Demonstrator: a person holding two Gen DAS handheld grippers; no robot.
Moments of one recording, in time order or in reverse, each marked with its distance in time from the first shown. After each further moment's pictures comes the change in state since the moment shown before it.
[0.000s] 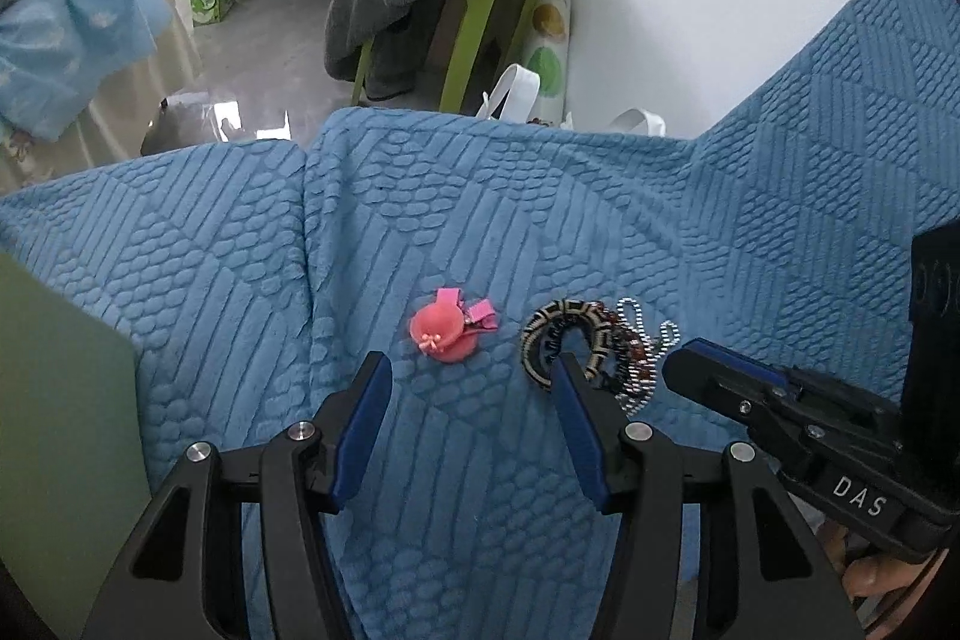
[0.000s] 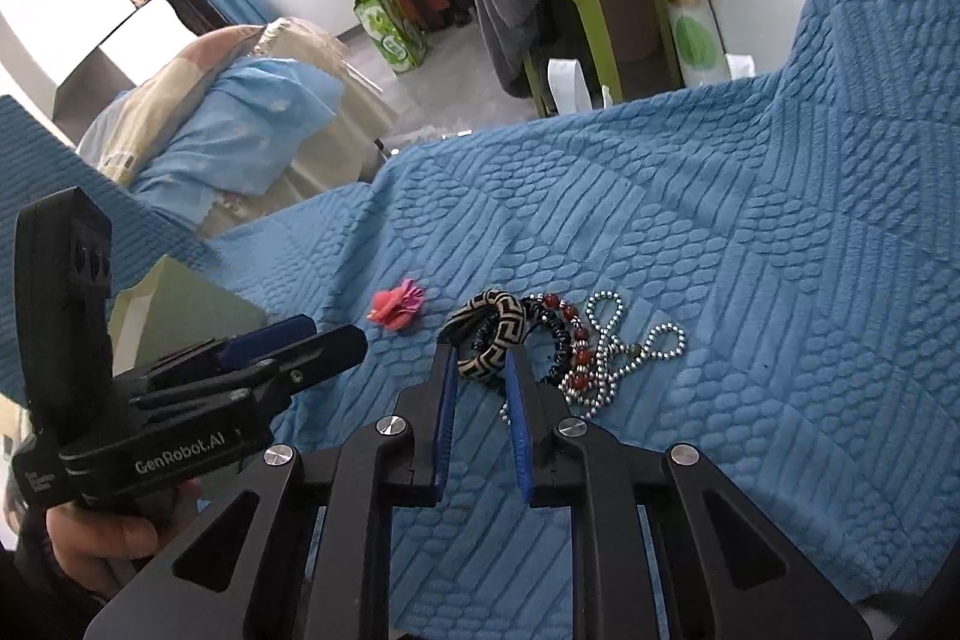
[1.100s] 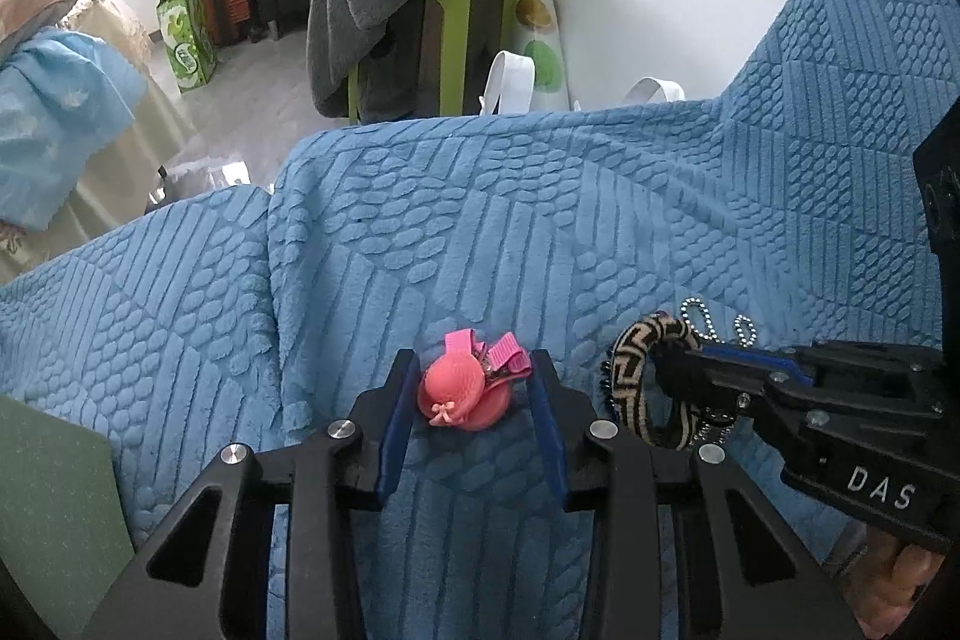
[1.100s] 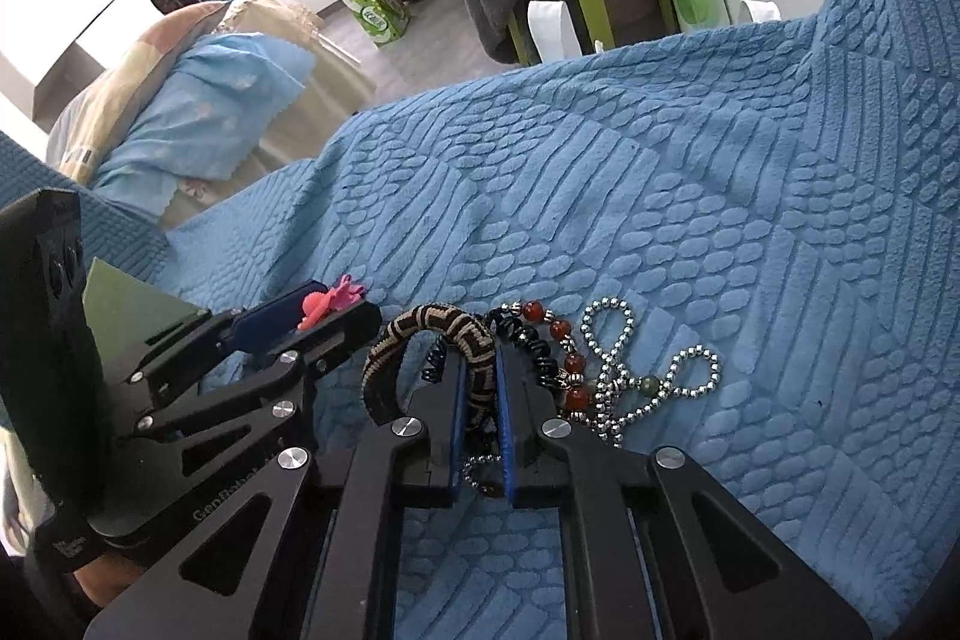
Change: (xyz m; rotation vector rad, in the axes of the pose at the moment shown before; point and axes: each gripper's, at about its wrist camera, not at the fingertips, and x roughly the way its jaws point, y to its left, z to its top) left arm 0.049 -0.013 0.005 0.159 -0.054 0.097; right arm 0.050 -0.016 0.008 0.028 0.059 -0.022
